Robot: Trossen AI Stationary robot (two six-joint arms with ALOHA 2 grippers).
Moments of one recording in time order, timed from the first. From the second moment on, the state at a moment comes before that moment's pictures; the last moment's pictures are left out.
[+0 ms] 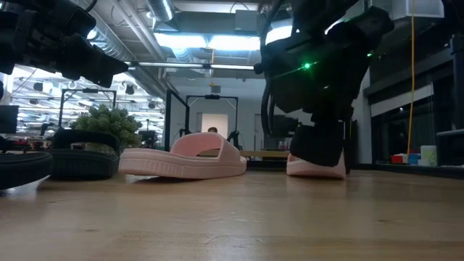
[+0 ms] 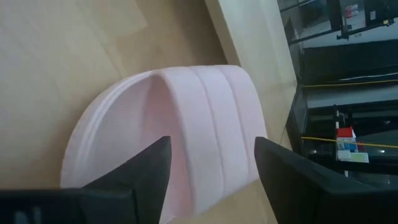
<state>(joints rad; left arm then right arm) 0.05 0.37 0.08 0.15 0.06 0.04 0.28 2.13 1.38 -1.28 0.90 0.98</state>
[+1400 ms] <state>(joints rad) 0.05 0.37 0.08 0.15 -0.01 -0.02 0.20 2.13 1.38 -1.25 0.81 0.90</state>
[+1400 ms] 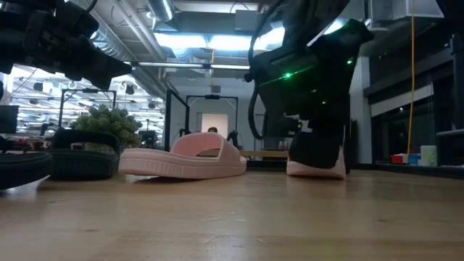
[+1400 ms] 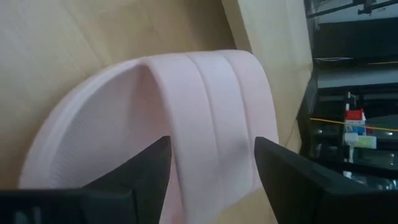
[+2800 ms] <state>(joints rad) 0.05 0.38 0.08 0.15 -0.01 -0.02 0.19 2.13 1.38 -1.24 0.72 0.88</state>
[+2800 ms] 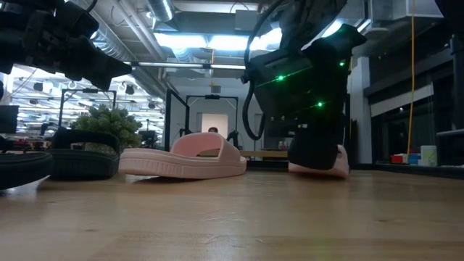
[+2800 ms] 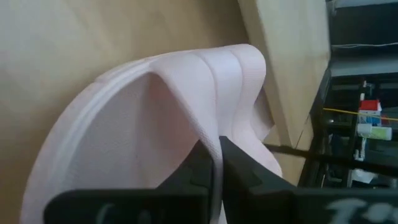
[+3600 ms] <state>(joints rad) 0.05 0.38 0.08 0.15 -0.01 -0.02 0.37 2.13 1.62 -1.31 0.69 0.94</state>
